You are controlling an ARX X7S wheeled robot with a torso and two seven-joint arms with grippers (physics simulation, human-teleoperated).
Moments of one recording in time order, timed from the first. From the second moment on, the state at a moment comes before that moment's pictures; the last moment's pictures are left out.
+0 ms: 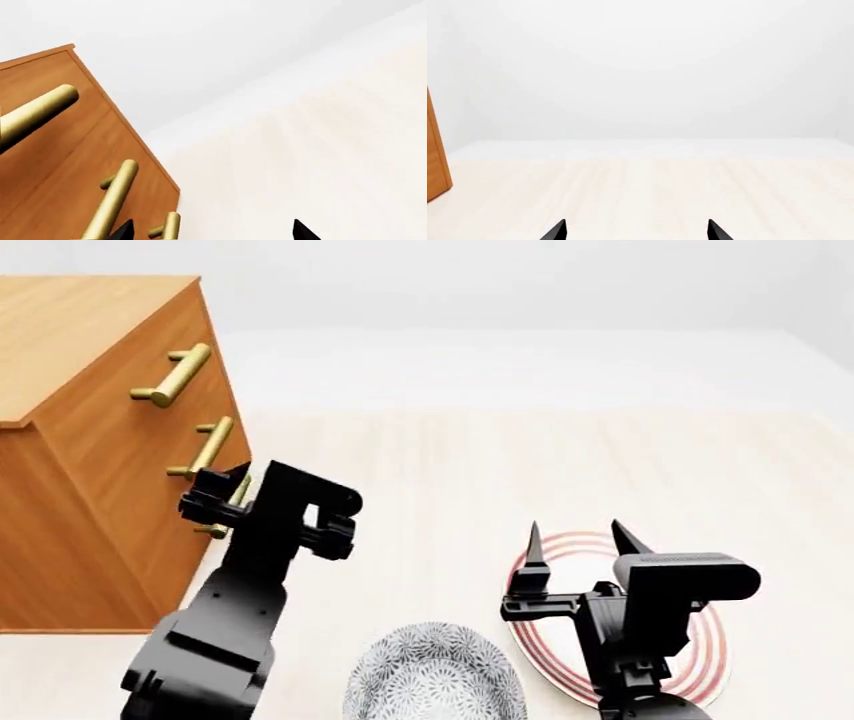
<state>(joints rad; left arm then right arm) -0.61 -0.24 0.37 0.05 0.07 -0.76 -0.12 0.13 0.17 -0.10 -0.49 0.23 0.49 0.16</state>
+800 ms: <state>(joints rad) -0.96 -0.13 0.69 -0.80 0.23 -0.58 -0.14 0.14 0.19 -0.12 -0.48 0.25 0.48 0.18</state>
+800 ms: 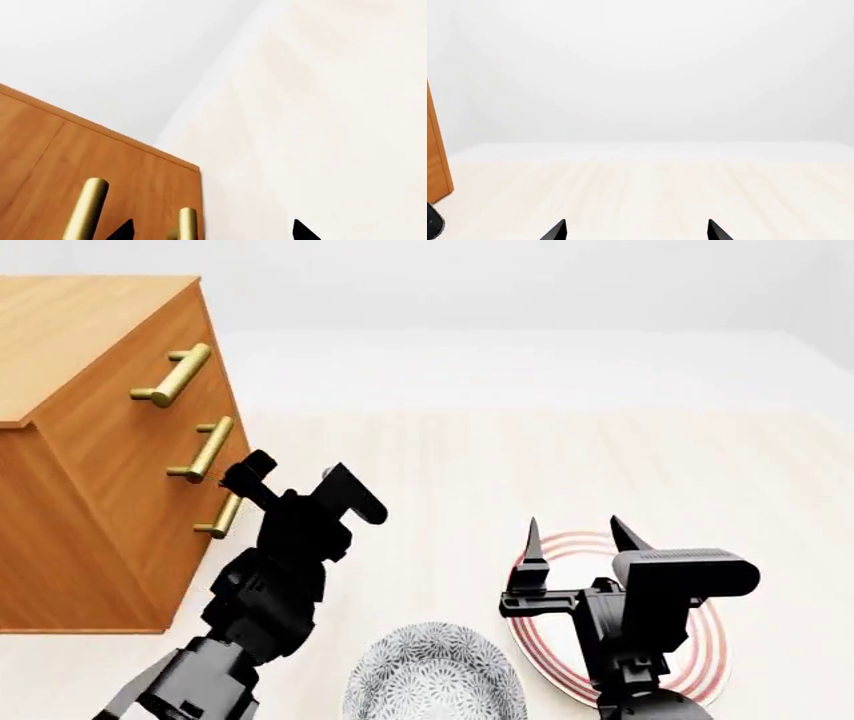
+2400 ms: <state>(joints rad) -1.07 -0.12 0.87 -1.31 0.01 -0.50 -0.32 0.13 0.22 -0.14 -0.47 0.29 0.44 0.22</state>
